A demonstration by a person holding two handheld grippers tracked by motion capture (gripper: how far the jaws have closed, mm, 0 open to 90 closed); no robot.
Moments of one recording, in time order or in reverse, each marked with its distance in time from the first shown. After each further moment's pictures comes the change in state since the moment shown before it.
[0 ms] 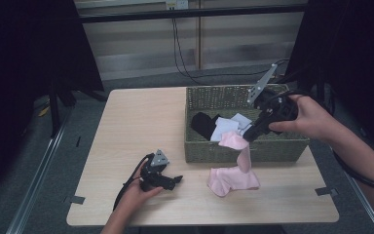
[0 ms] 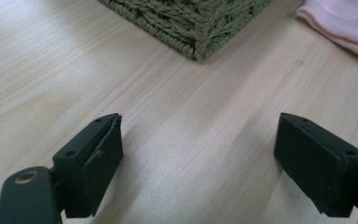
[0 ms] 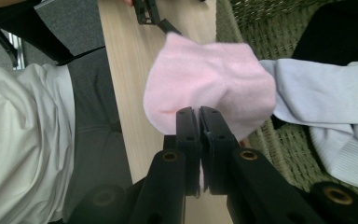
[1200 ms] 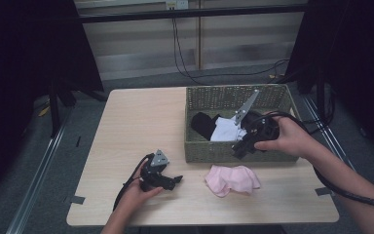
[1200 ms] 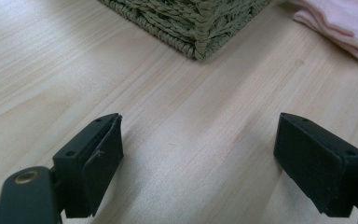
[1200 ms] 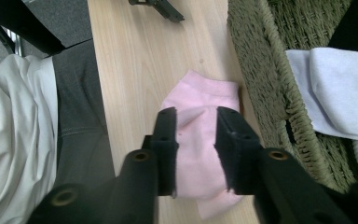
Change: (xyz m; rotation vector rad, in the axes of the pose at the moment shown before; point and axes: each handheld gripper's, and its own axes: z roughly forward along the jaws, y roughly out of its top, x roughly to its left) left arm 0.000 0.000 0.000 0.002 -0.002 -0.002; right arm -0.007 -0.013 0.066 0.010 0.023 -0.015
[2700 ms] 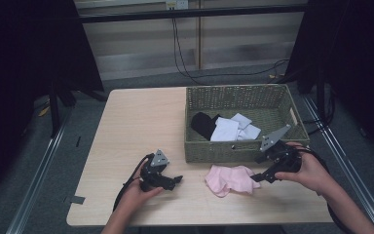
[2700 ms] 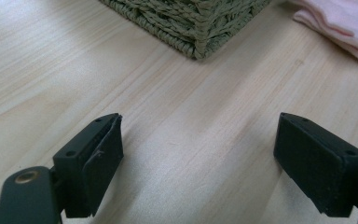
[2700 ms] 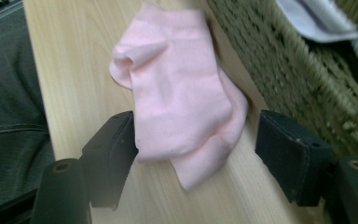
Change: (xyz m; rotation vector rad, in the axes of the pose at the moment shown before) left arm 0.000 0.000 -0.001 0.006 0.001 0.009; right arm 0.001 -0.109 0.043 -0.133 -0.161 0.097
